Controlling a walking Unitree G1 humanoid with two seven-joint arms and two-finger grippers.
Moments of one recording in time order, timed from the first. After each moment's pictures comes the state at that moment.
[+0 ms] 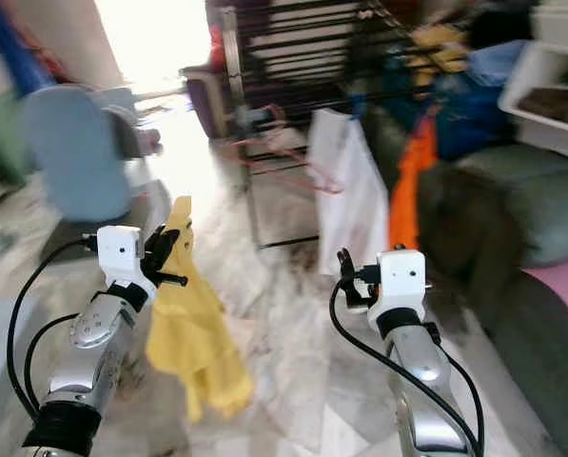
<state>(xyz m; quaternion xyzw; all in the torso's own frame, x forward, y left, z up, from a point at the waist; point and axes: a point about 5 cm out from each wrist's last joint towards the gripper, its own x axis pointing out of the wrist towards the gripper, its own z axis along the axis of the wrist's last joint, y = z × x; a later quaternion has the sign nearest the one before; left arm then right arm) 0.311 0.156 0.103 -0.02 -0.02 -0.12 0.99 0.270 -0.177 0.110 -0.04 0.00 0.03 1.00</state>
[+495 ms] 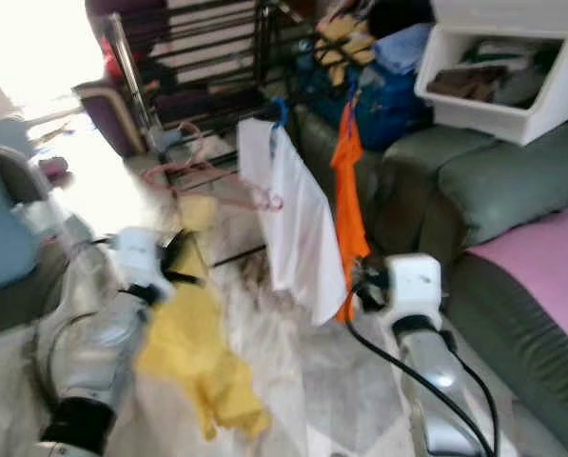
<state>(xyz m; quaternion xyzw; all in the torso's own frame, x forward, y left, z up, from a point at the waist) 0.311 0.132 0.100 -0.03 -0.02 -0.16 0.99 0.263 -0.190 0.099 -0.06 0.03 0.01 1.00</state>
